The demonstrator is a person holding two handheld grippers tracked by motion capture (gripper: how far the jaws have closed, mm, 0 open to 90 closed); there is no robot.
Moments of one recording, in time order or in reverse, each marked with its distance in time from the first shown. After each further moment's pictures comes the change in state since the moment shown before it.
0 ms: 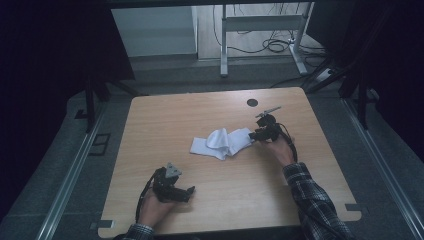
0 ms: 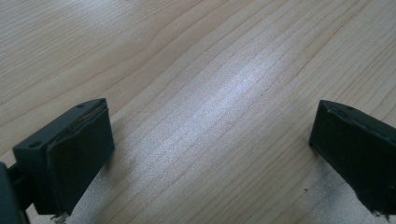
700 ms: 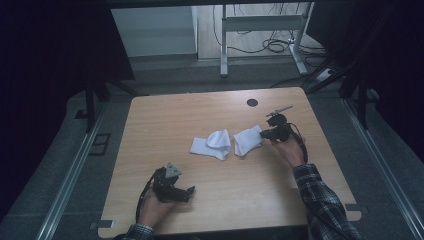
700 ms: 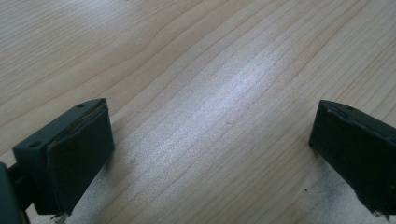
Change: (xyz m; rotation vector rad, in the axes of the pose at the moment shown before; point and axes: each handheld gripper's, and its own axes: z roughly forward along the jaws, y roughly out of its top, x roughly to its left) left arm 0.000 0.000 0.000 0.000 0.001 0.000; right arm -0.020 -0.010 -0.033 0.003 -0.011 0.047
